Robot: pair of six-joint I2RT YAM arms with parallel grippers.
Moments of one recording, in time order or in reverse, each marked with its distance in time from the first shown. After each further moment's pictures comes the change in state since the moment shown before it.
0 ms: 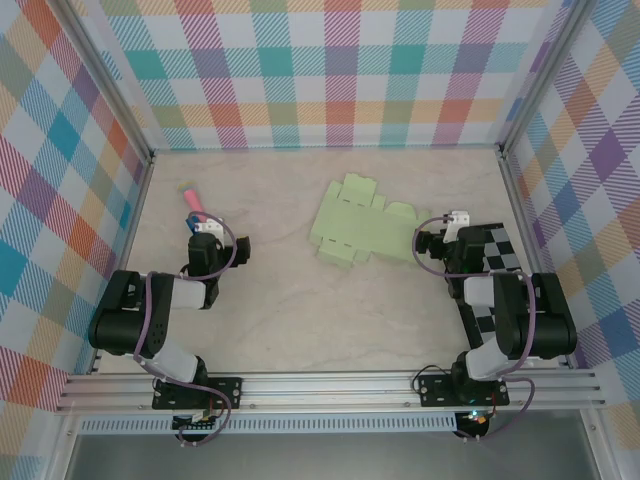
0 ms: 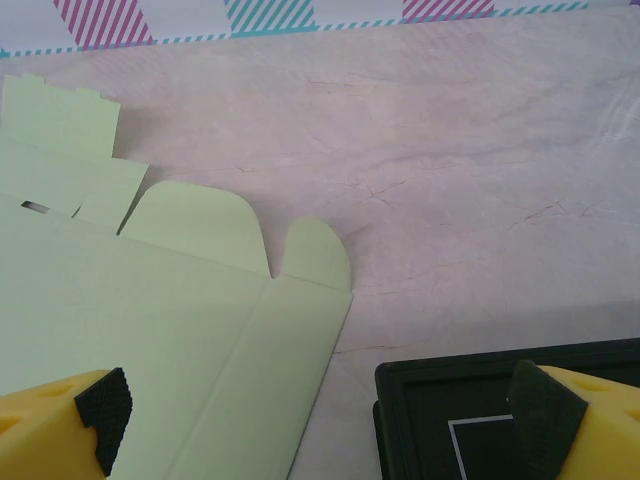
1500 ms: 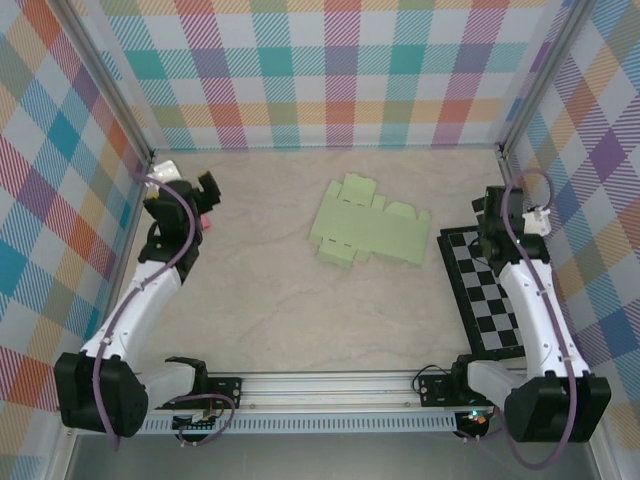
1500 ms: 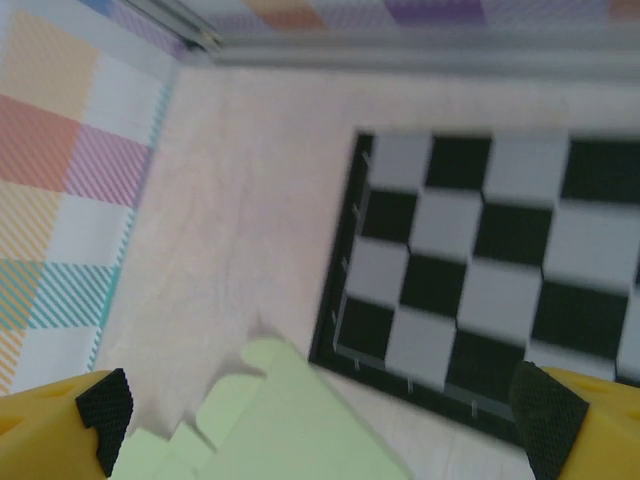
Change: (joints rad) left arm -0.045 -0.394 0.564 -0.804 -0.426 -0.268; right arm 0.014 -0.406 0.643 -1.499 0.436 1.235
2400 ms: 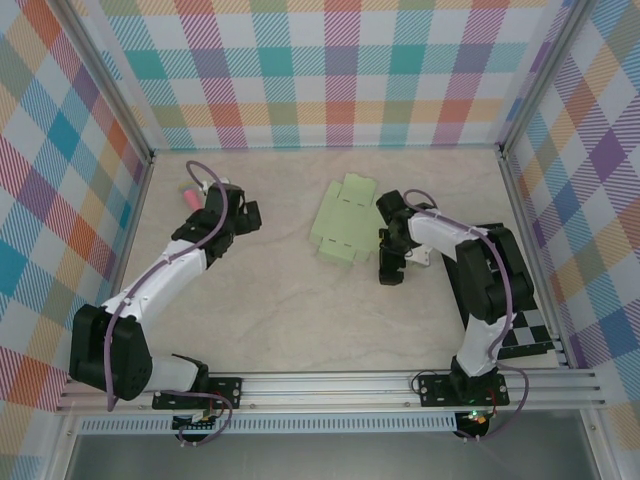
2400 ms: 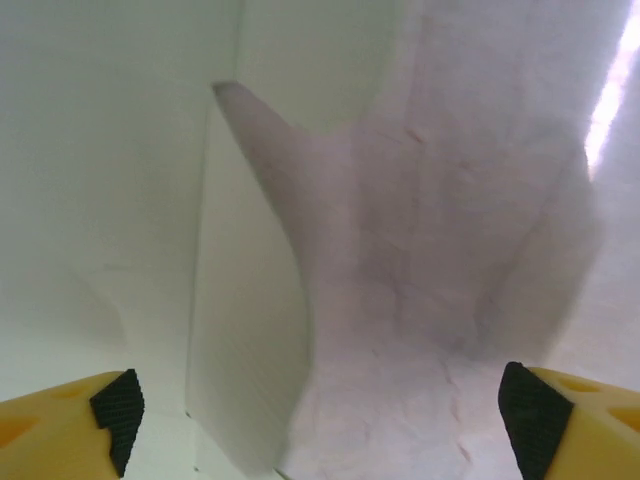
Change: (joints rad) left arm -0.212 0.174 0.023 -0.267 0.134 -0.041; right arm 0.386 0.726 0.143 0.064 -0.432 0.732
